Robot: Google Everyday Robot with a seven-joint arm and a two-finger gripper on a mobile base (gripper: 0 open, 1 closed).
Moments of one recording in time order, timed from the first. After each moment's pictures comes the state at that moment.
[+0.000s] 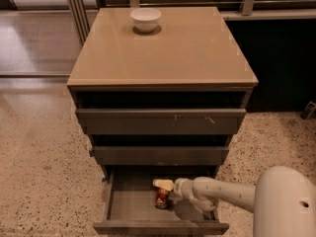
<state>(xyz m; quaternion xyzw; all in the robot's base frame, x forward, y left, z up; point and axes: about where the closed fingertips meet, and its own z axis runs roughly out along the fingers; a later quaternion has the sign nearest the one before) 0.603 -0.069 0.228 0.03 0.92 0.28 0.26</state>
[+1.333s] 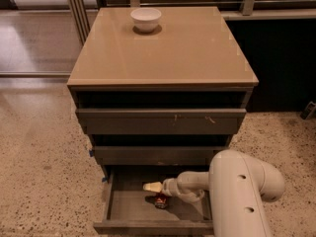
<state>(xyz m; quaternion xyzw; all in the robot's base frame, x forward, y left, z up) 0.610 -0.018 0.163 -0.01 0.95 0.26 0.19</state>
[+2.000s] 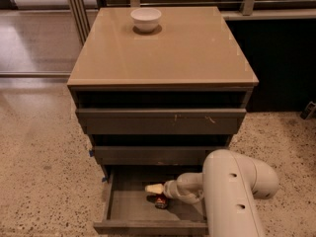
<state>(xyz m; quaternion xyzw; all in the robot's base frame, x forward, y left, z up) 0.606 -0.028 0.141 0.01 0.95 0.24 0.17</state>
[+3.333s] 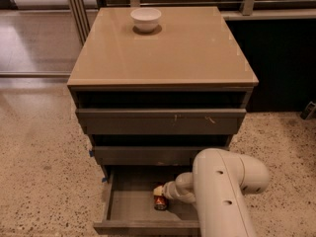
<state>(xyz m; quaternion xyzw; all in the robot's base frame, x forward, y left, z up) 0.602 -0.030 0.126 0.01 0.96 0.23 0.15</state>
